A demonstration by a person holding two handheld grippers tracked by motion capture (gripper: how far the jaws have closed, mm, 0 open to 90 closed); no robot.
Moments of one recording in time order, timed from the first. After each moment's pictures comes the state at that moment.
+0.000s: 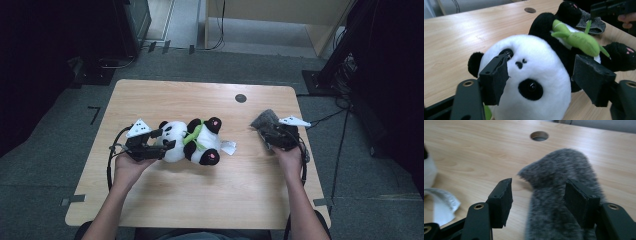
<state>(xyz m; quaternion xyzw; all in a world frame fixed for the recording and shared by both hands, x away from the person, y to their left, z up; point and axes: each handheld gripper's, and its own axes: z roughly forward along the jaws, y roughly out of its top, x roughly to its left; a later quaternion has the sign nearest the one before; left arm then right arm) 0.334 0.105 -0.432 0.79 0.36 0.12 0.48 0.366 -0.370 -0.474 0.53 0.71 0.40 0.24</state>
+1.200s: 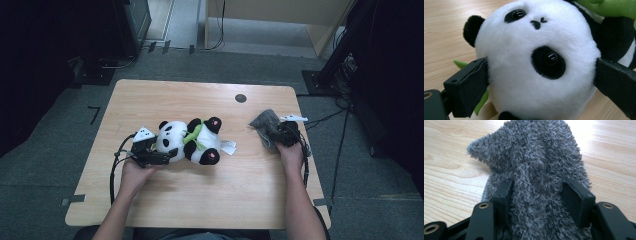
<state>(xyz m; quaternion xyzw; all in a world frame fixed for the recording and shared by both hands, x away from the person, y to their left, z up) 0.338 0.099 -0.474 0.77 0.42 0.11 0.46 0.403 -0.394 -0.513 0.57 0.72 0.33 0.23</state>
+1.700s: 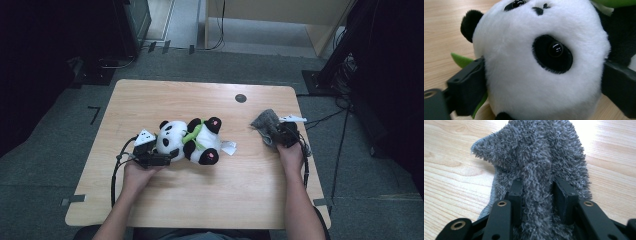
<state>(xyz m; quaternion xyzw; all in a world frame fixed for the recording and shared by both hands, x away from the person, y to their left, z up) 0.339 0.101 -0.492 0.77 0.41 0.12 0.47 0.403 -0.393 -0.515 0.56 0.72 0.34 0.23</state>
